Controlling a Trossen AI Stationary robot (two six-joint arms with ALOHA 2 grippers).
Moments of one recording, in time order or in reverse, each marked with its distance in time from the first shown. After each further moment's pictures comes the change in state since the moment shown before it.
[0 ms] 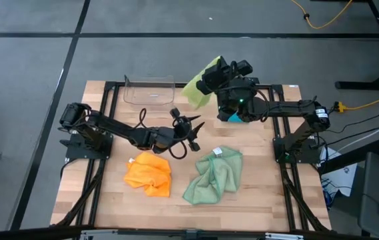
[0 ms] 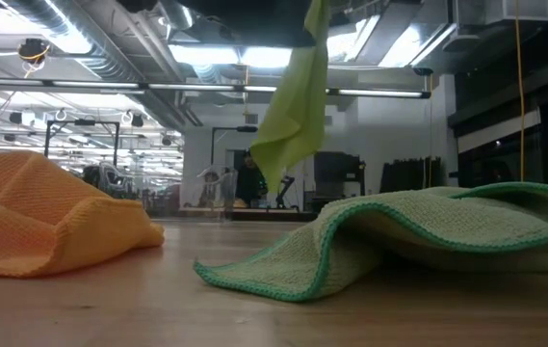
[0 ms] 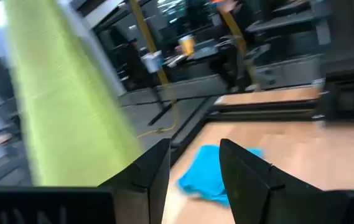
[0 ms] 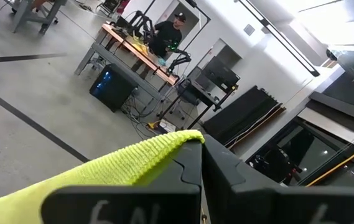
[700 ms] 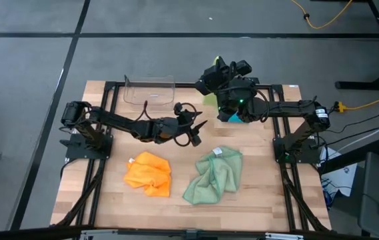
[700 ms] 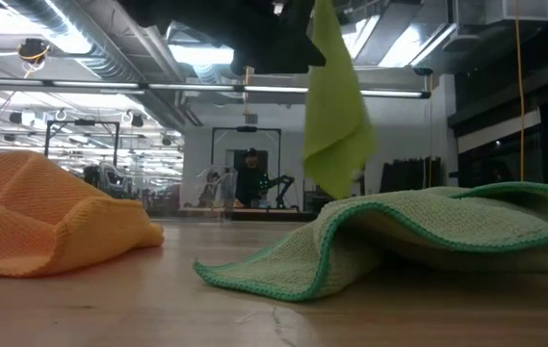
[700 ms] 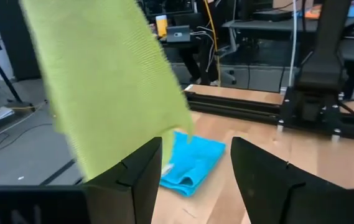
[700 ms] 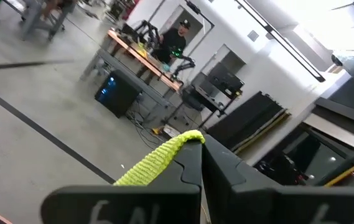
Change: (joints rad) left arm 0.105 0.000 0.000 -0.095 0.242 -0.314; right arm 0.002 0.000 0.000 0.001 -0.035 0.009
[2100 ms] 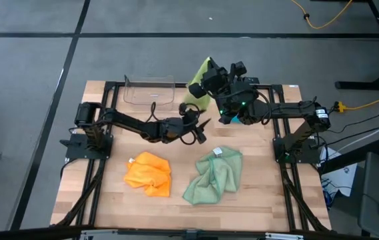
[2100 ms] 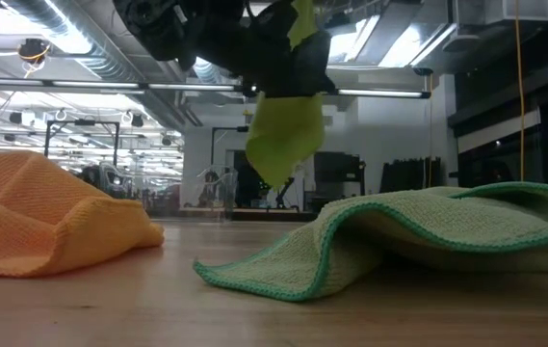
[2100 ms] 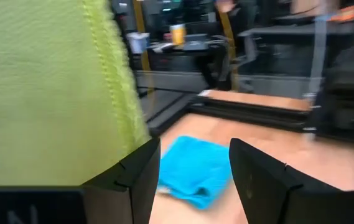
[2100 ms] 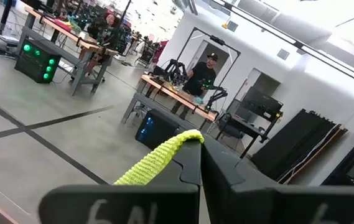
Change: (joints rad) left arm 0.045 0.150 0.001 0.214 -0.037 0.056; right arm 0.024 -0.001 0.001 0.033 -0.173 0.157
